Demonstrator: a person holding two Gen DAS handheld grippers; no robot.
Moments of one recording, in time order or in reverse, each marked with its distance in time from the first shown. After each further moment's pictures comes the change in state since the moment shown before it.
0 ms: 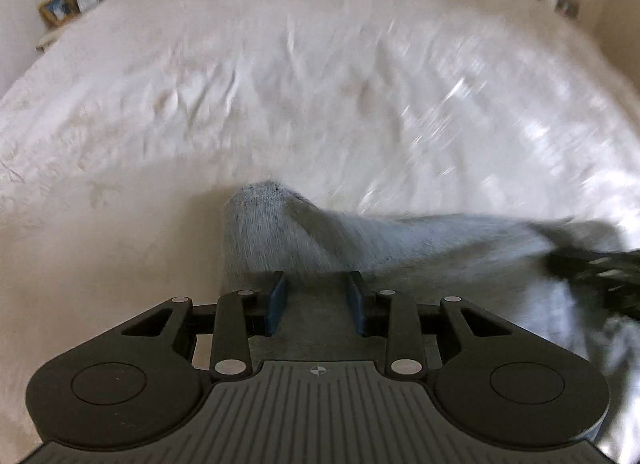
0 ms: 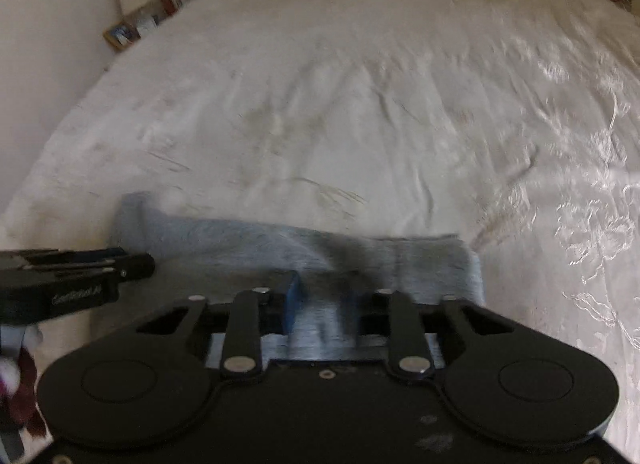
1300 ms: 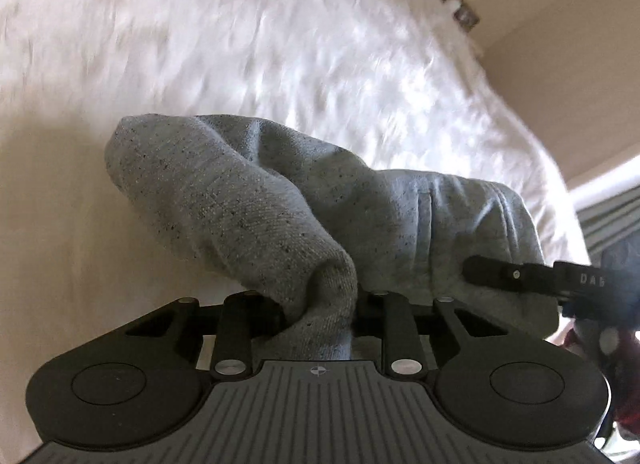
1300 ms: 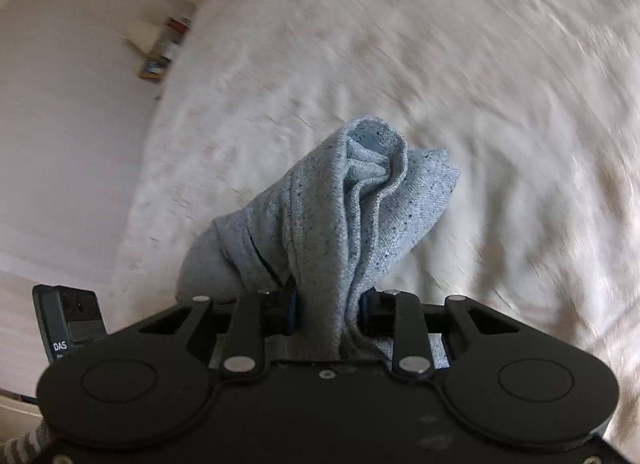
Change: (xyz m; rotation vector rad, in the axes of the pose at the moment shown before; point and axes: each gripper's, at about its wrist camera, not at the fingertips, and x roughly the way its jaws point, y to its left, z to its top) left arm -0.145 0.026 -0.167 -0.190 0.082 -0.546; right arm -0.210 -0.038 -0.206 0.409 0.140 0.338
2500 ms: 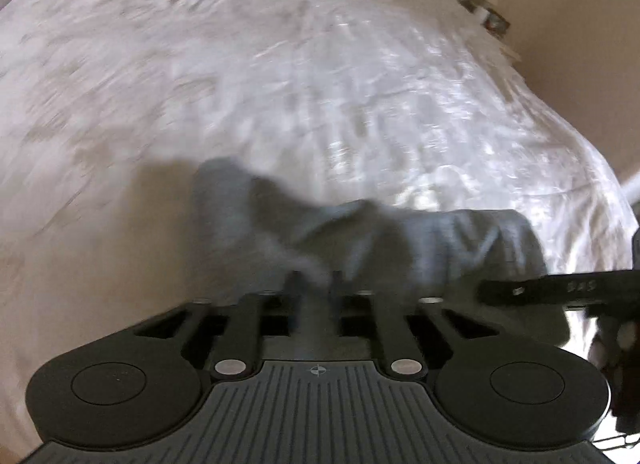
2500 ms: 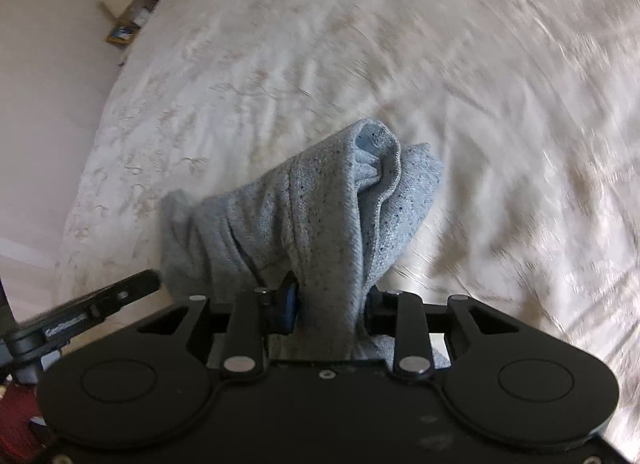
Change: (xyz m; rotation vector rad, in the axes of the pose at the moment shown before) left arm -0.017 -0.005 -0.035 0.078 -0.078 0.249; right arm 0.017 -0.007 -0.013 -0.059 0.075 -0.170
